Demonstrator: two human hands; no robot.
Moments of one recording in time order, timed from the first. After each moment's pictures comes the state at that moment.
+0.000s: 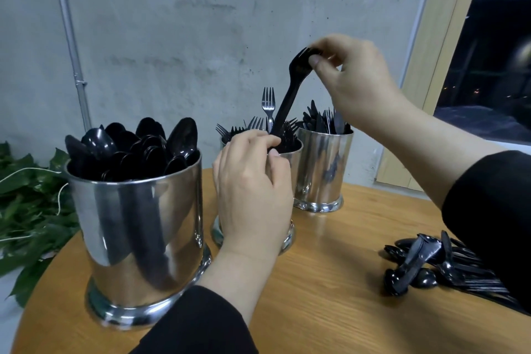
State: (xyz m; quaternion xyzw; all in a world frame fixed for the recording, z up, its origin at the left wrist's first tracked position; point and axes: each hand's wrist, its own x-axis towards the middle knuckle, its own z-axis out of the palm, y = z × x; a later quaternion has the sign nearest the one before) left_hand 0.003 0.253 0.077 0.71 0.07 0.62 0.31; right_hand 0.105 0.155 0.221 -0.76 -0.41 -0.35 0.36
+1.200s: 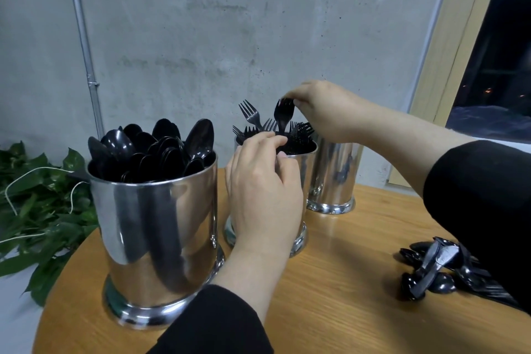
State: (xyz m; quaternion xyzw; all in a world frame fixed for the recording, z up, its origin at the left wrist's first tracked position) left_hand 0.003 0.261 0.079 0.72 0.08 0.59 0.35; right_hand 0.131 0.194 0.202 -0.86 -0.45 -0.21 0.11
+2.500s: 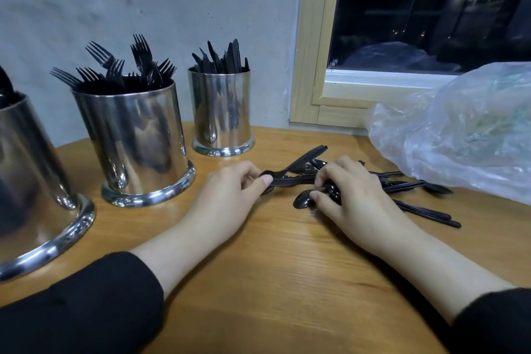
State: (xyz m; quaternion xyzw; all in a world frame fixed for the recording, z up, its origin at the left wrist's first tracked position) left_hand 0.021 0.148 0.020 0.91 0.02 0.18 0.38; right_hand 0.073 -0.077 0.015 -0.91 -0.30 -0.18 0.23
